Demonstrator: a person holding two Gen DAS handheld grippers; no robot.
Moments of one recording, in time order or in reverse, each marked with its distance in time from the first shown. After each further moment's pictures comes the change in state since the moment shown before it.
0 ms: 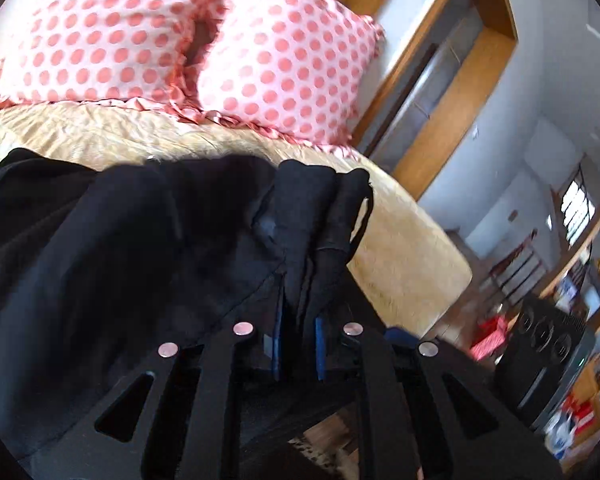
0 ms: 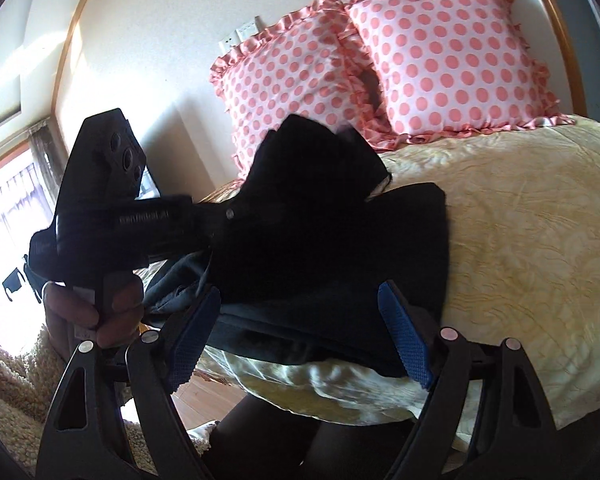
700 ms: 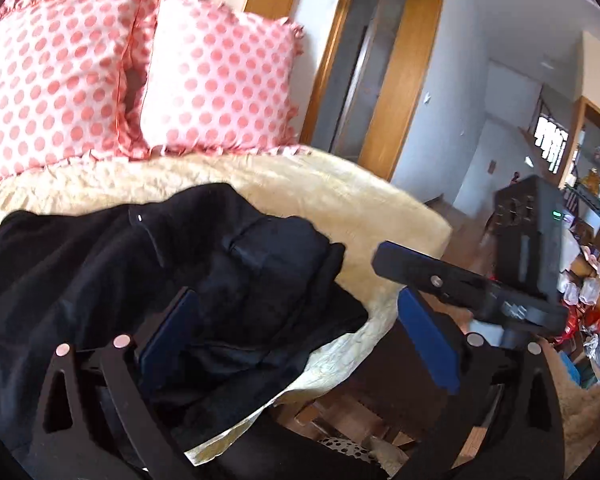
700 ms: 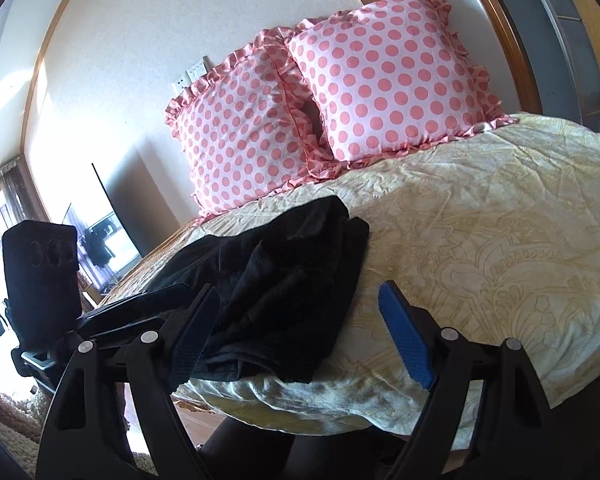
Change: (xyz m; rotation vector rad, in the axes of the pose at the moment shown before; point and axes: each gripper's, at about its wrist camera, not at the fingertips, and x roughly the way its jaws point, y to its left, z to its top) left arm -0.034 -0.037 -0.039 0.263 -0.073 -0.068; right arm -0.032 -0.032 0.024 0.086 -0.105 -0.069
